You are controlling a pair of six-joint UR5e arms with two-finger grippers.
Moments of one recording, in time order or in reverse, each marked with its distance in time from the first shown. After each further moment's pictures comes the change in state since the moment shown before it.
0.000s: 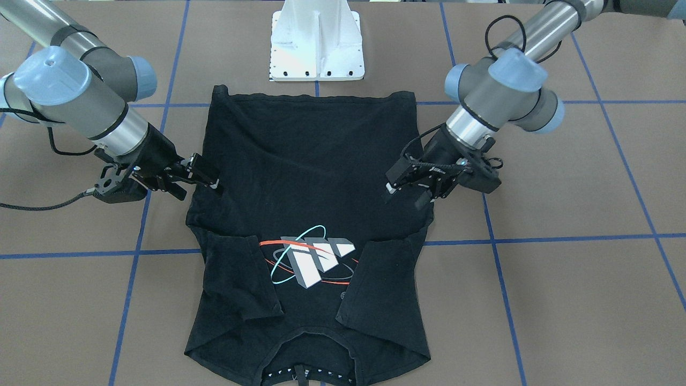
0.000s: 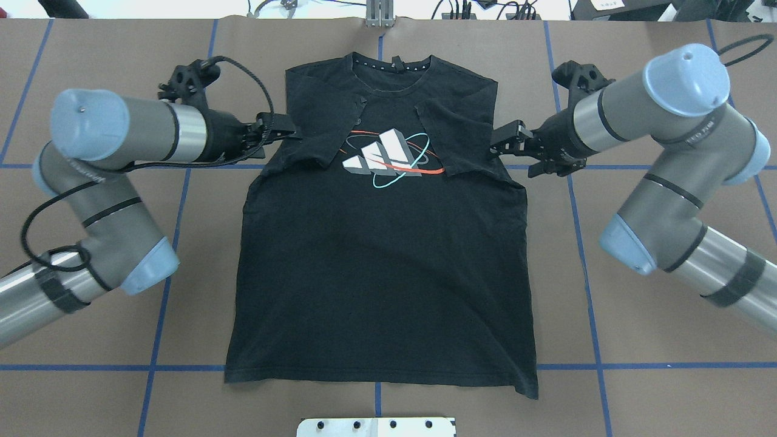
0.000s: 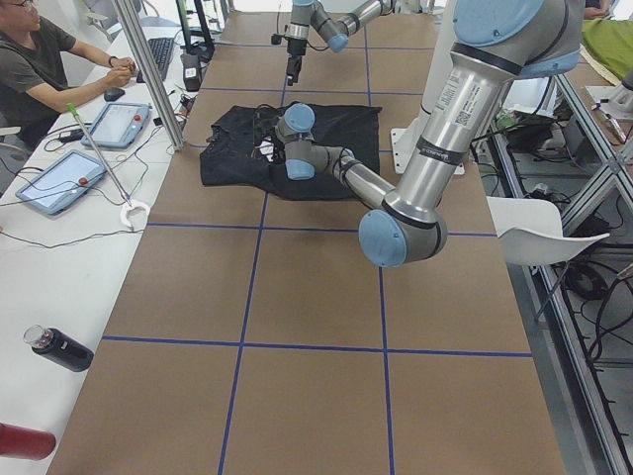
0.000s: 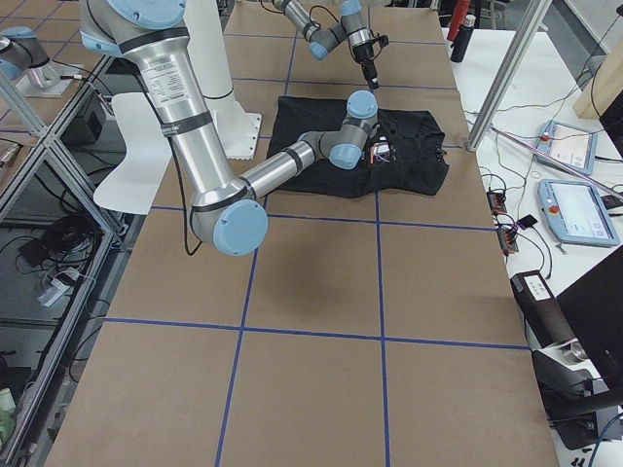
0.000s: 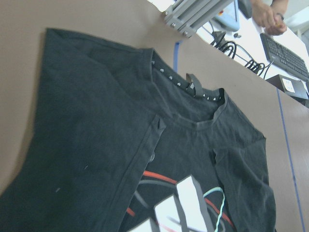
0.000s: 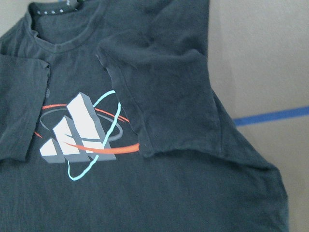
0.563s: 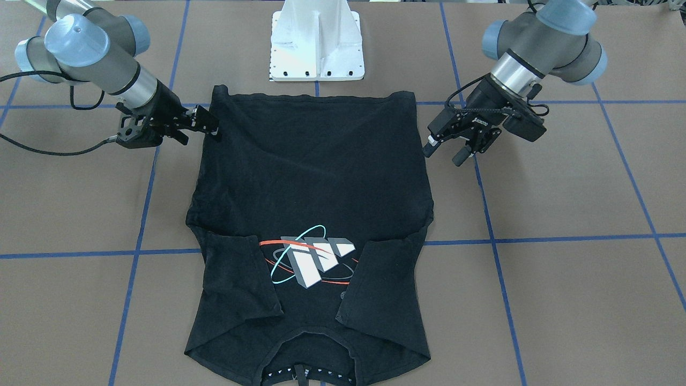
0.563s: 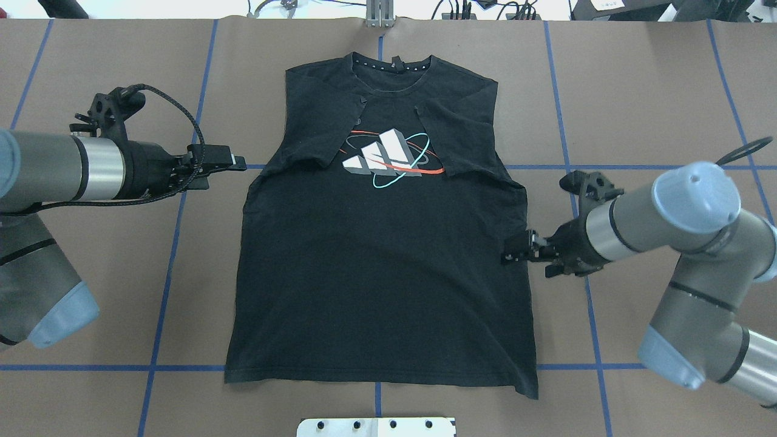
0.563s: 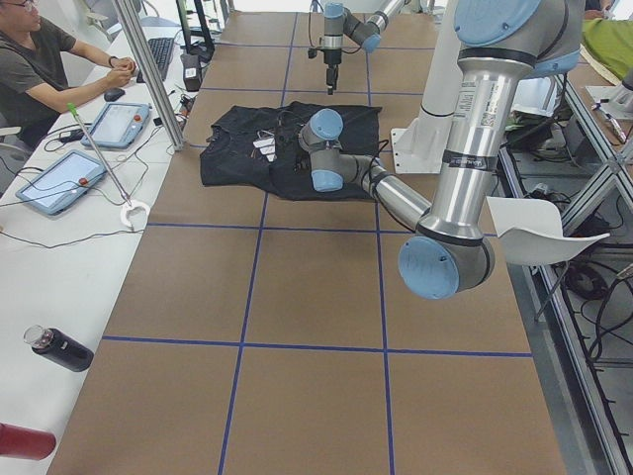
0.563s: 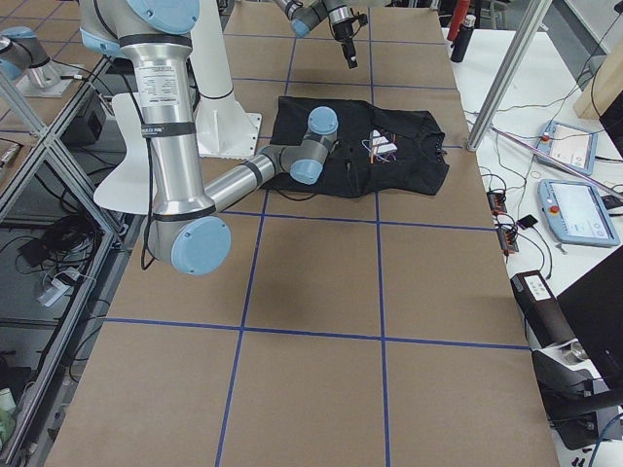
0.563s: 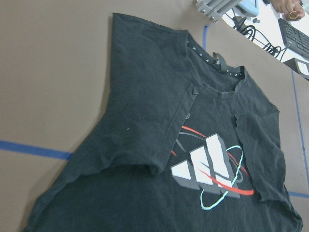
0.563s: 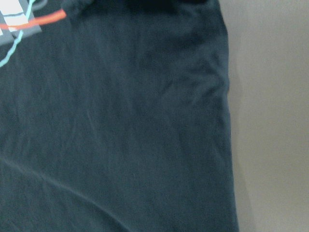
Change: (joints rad) left arm 0.004 0.210 -0.224 0.021 -0.004 -0.001; right arm -0.248 -0.221 0.161 0.009 -0.084 0.059
